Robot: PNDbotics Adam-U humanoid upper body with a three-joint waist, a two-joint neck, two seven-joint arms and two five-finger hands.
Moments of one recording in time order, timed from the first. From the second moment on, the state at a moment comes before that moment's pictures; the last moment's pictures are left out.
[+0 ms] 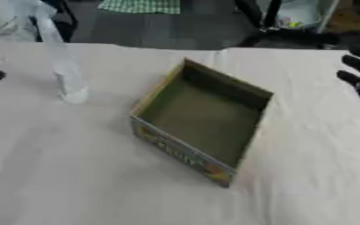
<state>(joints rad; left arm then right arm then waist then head) -0.36 0.34 -0.13 -1.98 0.46 0.14 0.36 -0.08 -0.51 -0.14 -1.98 -0.36 -0.19 -0.07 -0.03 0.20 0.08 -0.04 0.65</state>
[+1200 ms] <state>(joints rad) -0.38 0.23 -0.21 -1.97 0.84 0.19 0.51 -0.08 -0.50 -0.14 -1.98 -0.37 -0.19 -0.07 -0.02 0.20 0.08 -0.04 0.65</state>
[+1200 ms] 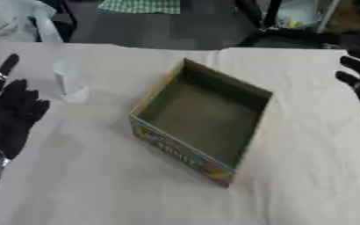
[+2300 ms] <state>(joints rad) -0.47 0.22 -0.17 -1.93 1.21 0.04 0.57 -0.08 -0.50 -0.14 -1.98 -0.37 -0.19 -0.07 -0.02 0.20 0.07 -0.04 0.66</state>
